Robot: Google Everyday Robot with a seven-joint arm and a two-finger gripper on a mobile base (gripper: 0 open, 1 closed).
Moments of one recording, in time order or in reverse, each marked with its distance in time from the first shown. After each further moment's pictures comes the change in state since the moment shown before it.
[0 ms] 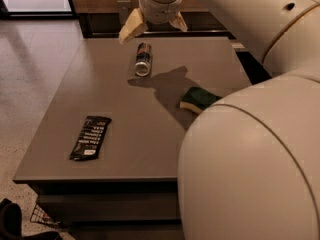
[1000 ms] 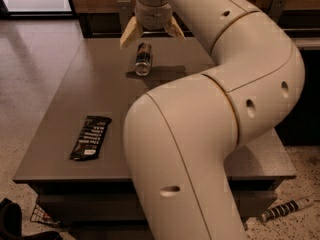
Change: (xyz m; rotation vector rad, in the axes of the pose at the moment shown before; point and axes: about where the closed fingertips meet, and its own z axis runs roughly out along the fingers) arm 0.000 -0.008 0.045 0.058 0.206 0.178
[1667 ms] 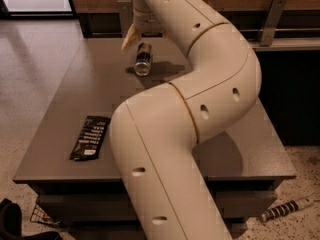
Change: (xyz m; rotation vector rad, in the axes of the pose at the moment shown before) arm -0.008 -0.006 0.031 0.083 0.085 0.129
